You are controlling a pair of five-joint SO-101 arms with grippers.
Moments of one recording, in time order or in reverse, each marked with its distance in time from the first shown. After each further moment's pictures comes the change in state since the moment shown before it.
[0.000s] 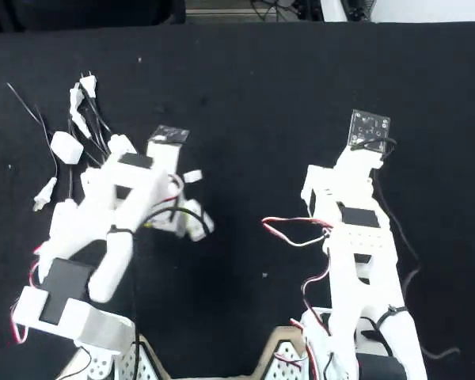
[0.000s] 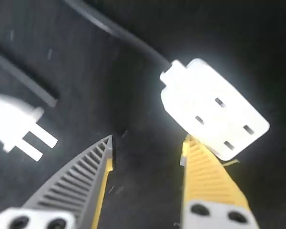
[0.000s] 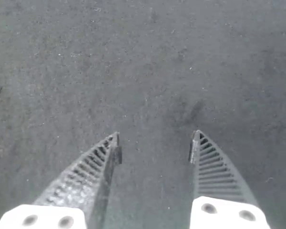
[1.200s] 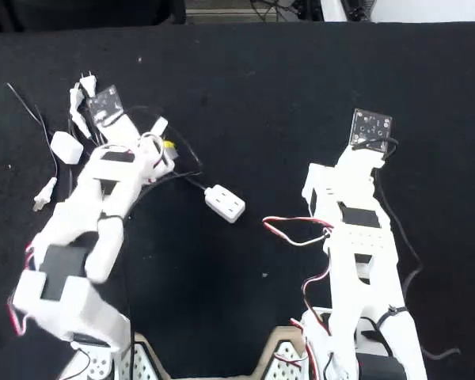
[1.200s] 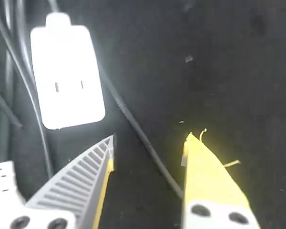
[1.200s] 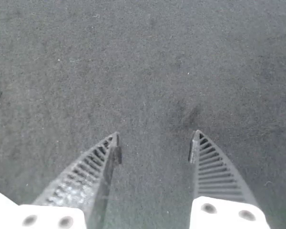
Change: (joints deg) left arm -7.0 5.5 -0.8 -33.5 35.6; right arm 0.3 0.0 0.0 -1.1 0.0
